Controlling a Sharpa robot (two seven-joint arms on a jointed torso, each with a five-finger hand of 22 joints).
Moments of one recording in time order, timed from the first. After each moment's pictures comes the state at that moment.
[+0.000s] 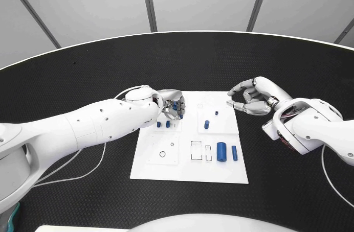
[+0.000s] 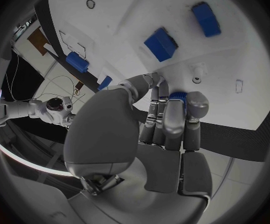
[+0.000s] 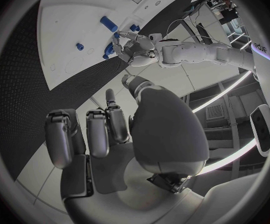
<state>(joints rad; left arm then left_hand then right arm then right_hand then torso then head) 1.21 -0.47 -0.09 1.11 -1.44 -0.05 -0.10 1.37 -0.25 0.62 0.00 0.23 0.90 0.15 0.43 0.35 1.04 0.09 0.41 0.13 1.44 0.01 1.27 1.05 0.14 1.17 0.11 1.30 1.02 1.24 -1.02 -0.09 1.72 -1.06 -0.56 -0.06 1.33 -0.23 0.40 0.22 0.37 0.90 0.15 0.28 0.35 1.43 0.07 1.39 1.31 1.47 -0.01 1.53 1.31 0.01 1.47 0.10 1.57 1.31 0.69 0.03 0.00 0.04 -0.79</state>
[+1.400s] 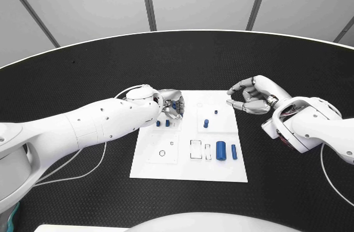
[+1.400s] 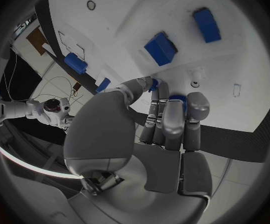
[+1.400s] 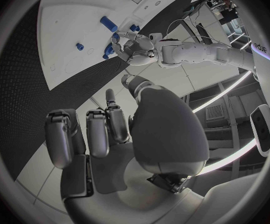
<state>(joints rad) 1.21 -0.46 -0.09 1.11 -1.44 -0.03 -0.14 1.31 -0.28 0.57 0.02 0.23 0.87 0.16 0.39 0.35 1.02 0.11 0.37 0.61 1.45 0.02 1.29 1.01 0.13 1.18 0.11 1.32 1.04 1.24 -1.02 -0.09 1.72 -1.06 -0.56 -0.05 1.33 -0.23 0.40 0.22 0.37 0.90 0.15 0.28 0.35 1.43 0.07 1.39 1.31 1.47 -0.01 1.53 1.31 0.01 1.47 0.10 1.57 1.31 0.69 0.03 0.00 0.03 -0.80</state>
